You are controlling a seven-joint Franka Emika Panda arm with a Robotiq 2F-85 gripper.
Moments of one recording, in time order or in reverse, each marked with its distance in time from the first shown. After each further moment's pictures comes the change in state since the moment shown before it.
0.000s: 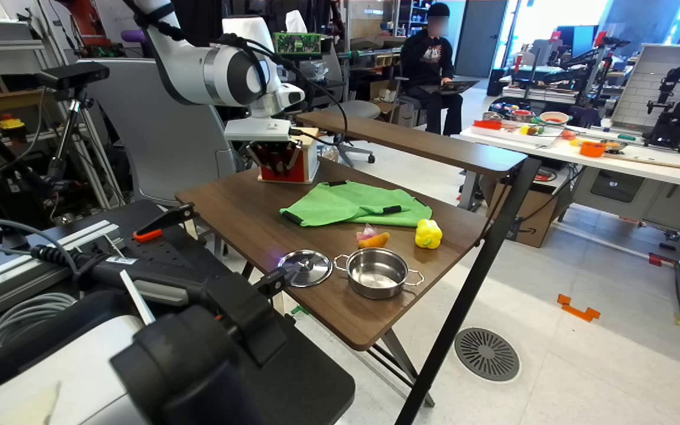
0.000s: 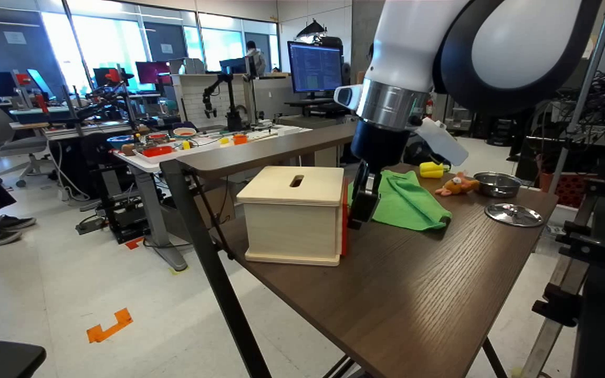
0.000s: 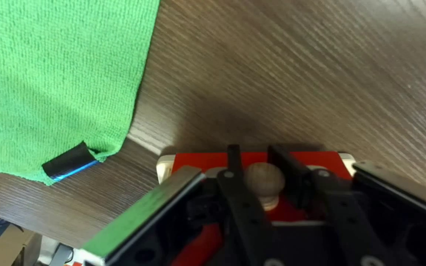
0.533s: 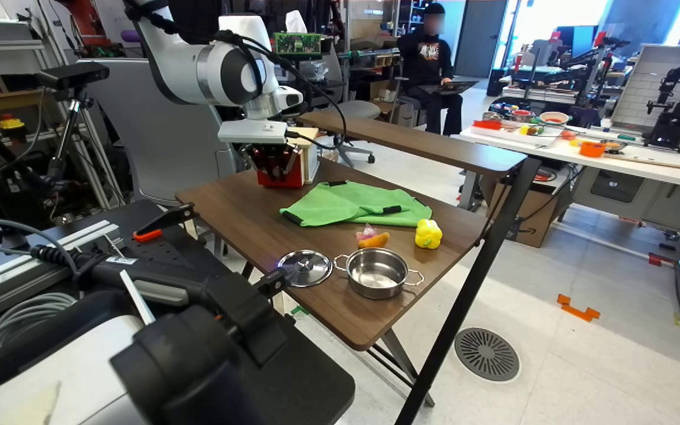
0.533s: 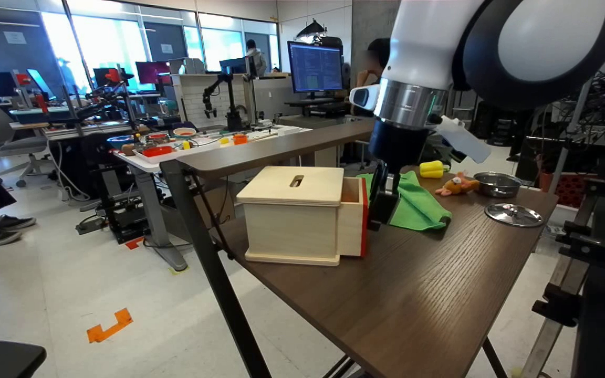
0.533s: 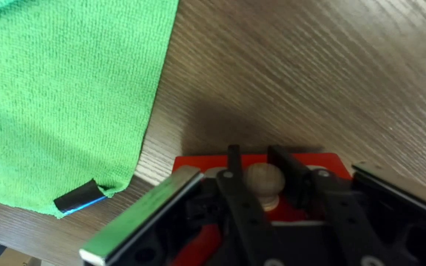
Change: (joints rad) arm -0.015 -0.047 0.000 -0.083 0.000 -0.002 0.000
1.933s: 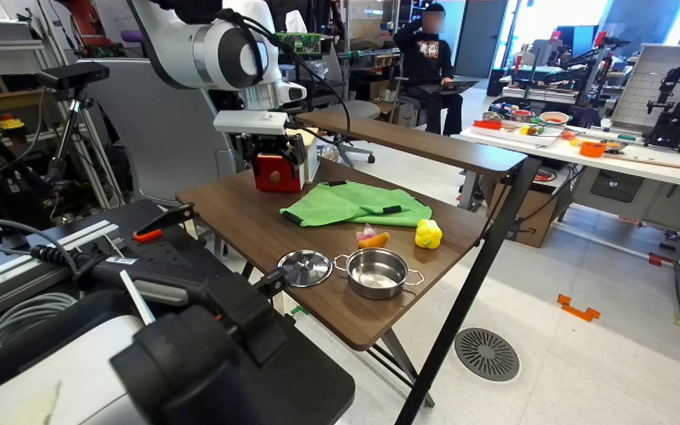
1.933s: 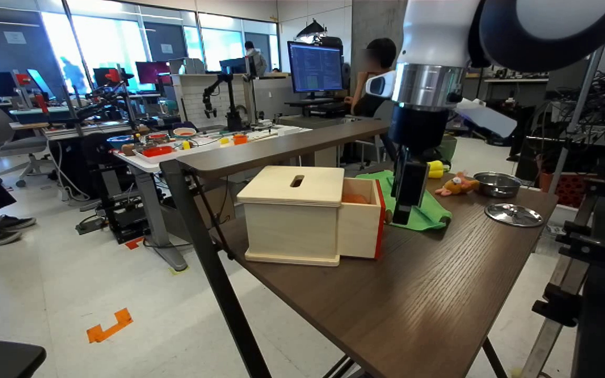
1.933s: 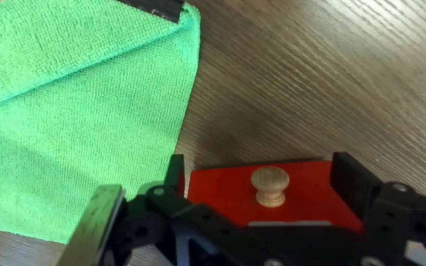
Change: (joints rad) arm -0.052 -0.096 0.020 -0.068 0.000 -0.120 0.000
